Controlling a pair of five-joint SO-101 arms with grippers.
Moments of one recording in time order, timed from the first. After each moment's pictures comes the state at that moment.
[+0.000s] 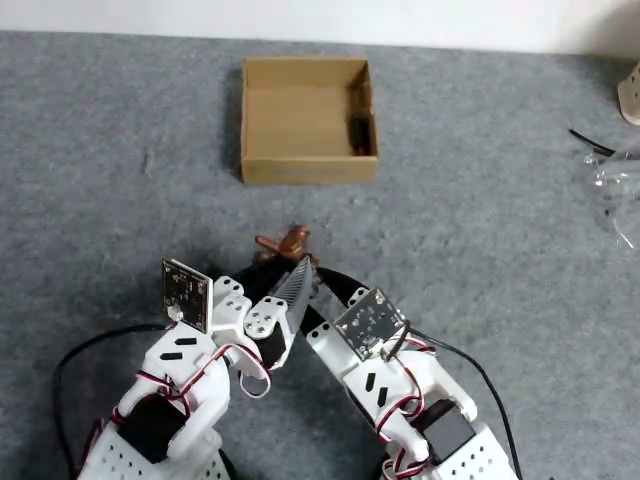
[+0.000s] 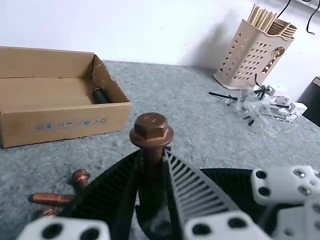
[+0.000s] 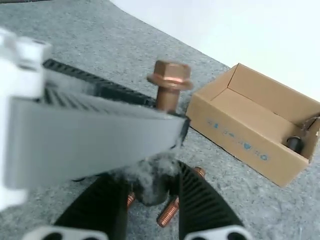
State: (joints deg) left arm 28.2 -104.0 86.5 38.2 23.1; right arm -41.6 -104.4 90.9 33.4 12.6
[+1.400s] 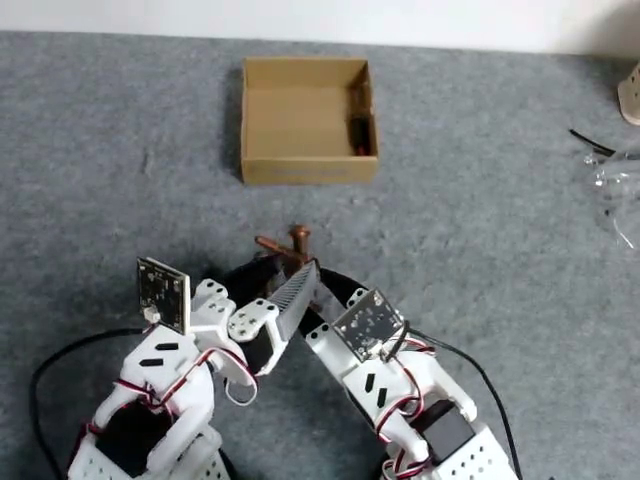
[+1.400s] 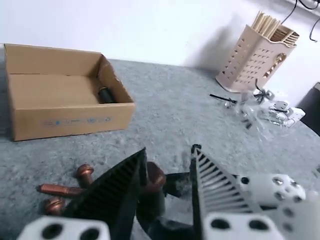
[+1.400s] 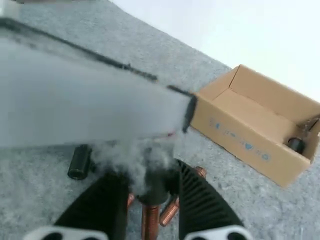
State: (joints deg) left arm 28.6 -103.6 77.0 48.3 25.3; right arm -41.8 -104.4 91.0 33.4 12.8
